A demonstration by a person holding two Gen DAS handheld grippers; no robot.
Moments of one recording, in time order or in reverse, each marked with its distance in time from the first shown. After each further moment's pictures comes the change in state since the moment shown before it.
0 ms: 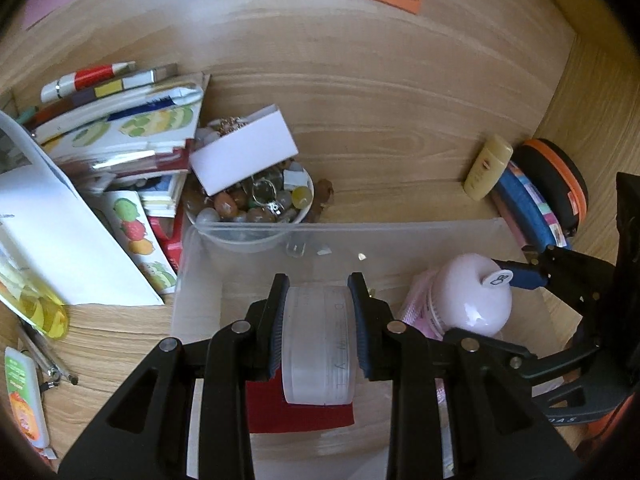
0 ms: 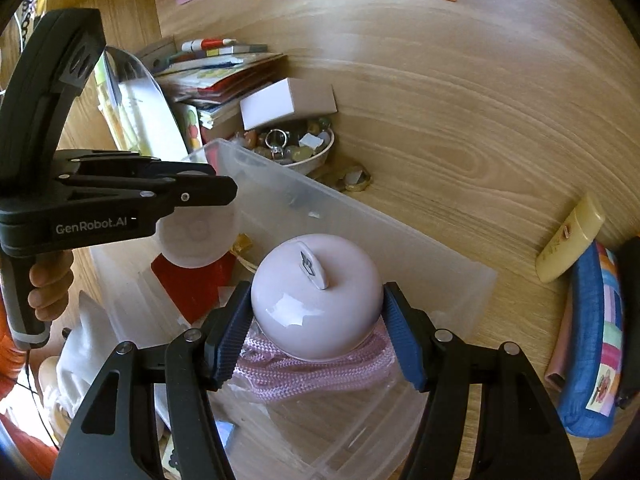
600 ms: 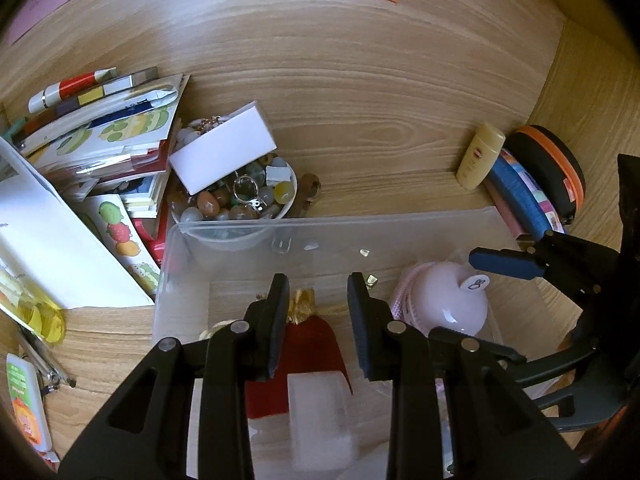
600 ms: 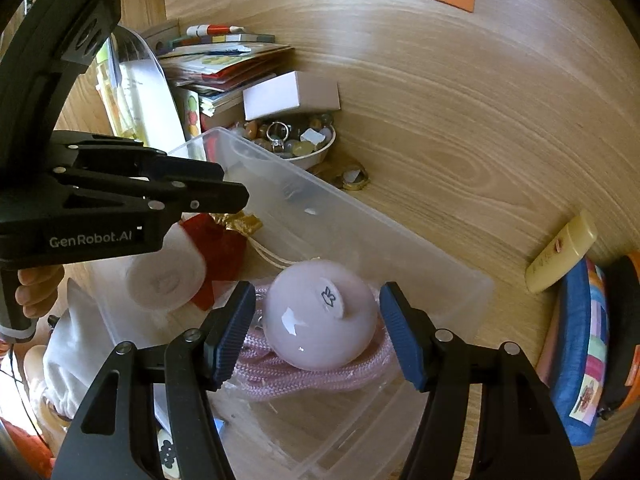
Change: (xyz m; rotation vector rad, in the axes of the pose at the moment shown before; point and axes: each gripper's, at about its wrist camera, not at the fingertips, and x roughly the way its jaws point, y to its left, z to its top) left arm 0.001 -0.012 0.000 0.037 0.010 0.000; right arm 0.001 0.006 0.001 -0.058 0.023 -0.055
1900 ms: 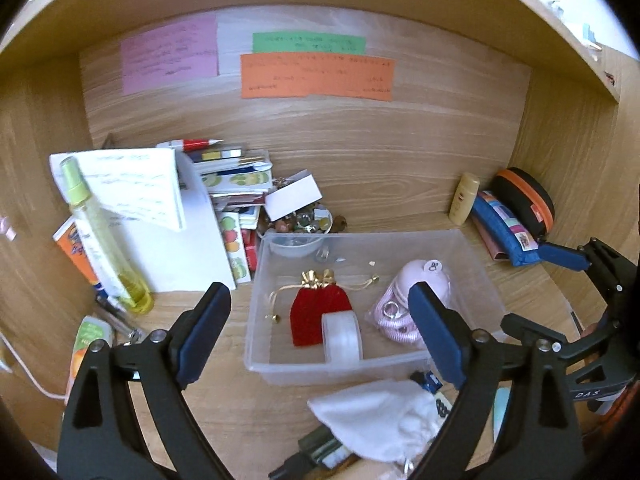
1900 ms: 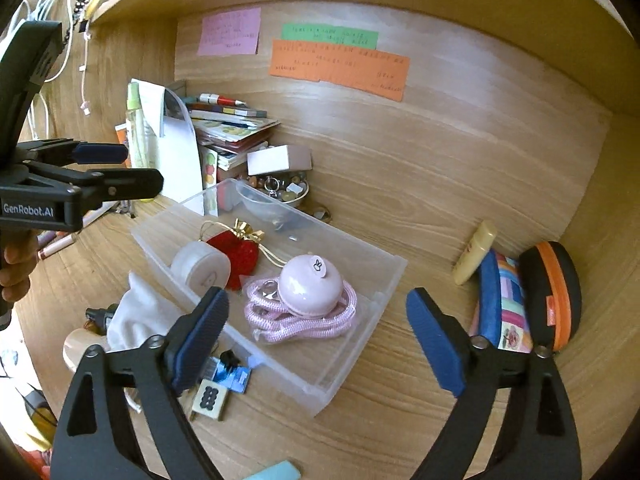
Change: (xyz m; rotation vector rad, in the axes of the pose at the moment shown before) left arm -0.132 -0.006 -0.054 -0.015 -0.236 0.124; right arm -0.115 0.023 -0.041 0.023 -0.211 -0.166
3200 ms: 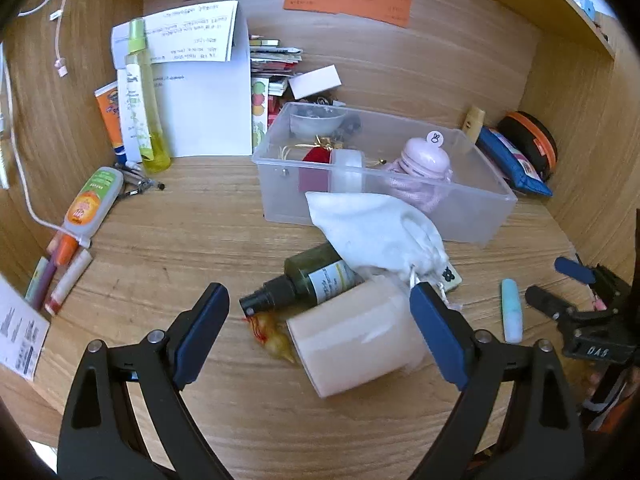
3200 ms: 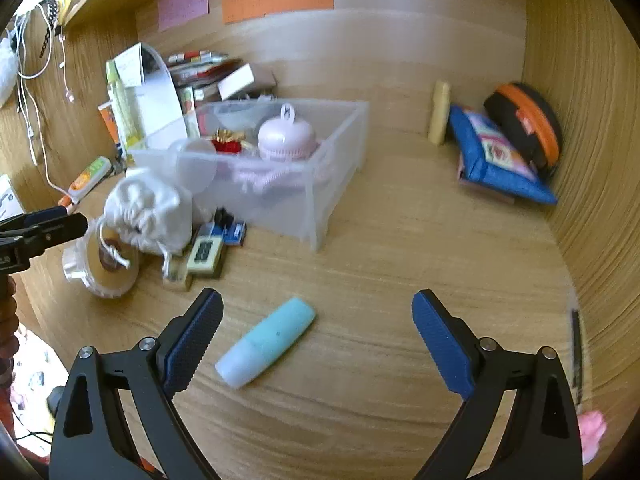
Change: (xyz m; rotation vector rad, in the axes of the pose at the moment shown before) left arm -0.032 -0.019 -0.131 -0.124 0.112 0.059; right arm -0.021 -0.006 -0.128 0.249 0.125 0.007
